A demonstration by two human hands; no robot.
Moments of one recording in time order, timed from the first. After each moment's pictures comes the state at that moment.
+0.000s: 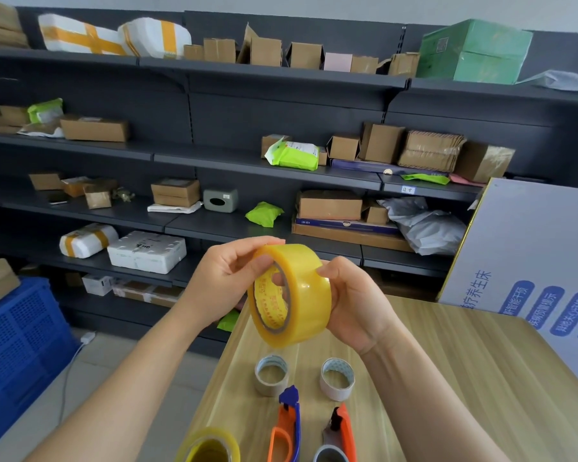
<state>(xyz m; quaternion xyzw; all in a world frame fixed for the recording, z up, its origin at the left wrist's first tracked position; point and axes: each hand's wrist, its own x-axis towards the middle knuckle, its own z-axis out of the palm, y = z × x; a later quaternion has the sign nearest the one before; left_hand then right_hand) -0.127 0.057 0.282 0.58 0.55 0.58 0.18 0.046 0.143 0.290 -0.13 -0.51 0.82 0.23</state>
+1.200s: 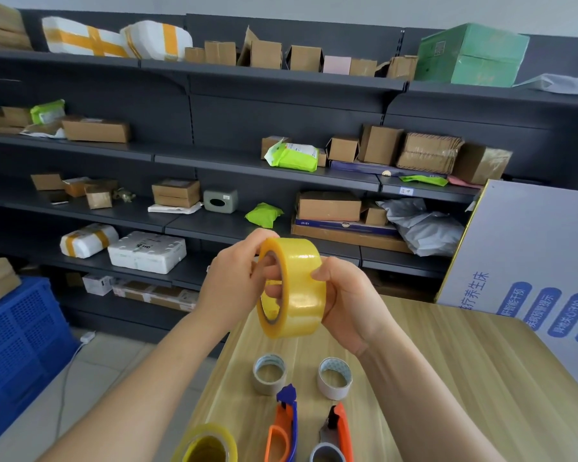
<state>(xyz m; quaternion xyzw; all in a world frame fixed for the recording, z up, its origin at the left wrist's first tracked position) -0.110 0.070 0.276 0.59 0.64 0.49 -0.05 0.051 0.128 0.299 -0.12 -0.54 0.79 0.25</state>
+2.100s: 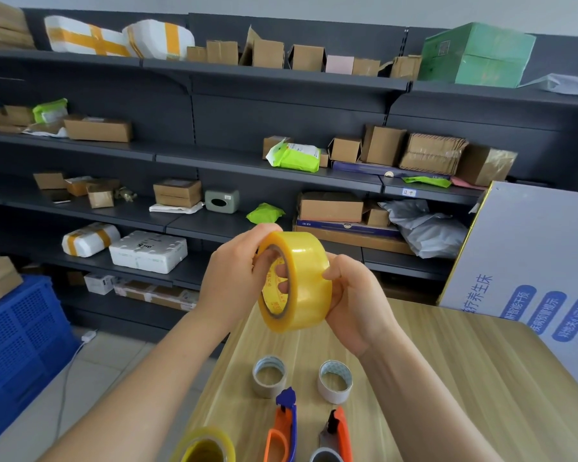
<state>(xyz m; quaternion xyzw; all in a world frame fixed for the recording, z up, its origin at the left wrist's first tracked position) -0.109 0.078 0.282 0.58 0.63 0.49 -0.14 0.053 0.131 0.302 -0.14 -0.53 0.78 0.30</state>
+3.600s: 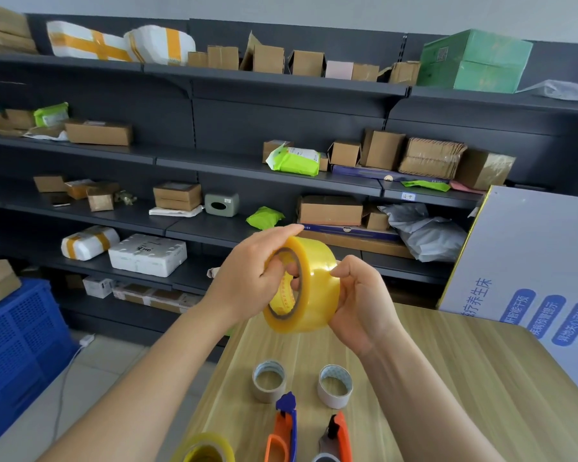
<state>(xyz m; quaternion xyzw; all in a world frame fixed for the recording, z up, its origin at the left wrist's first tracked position) -0.105 0.080 0.295 0.64 0.61 0.46 -0.03 0.052 0.137 0.303 -0.19 -0.43 0.83 0.30</state>
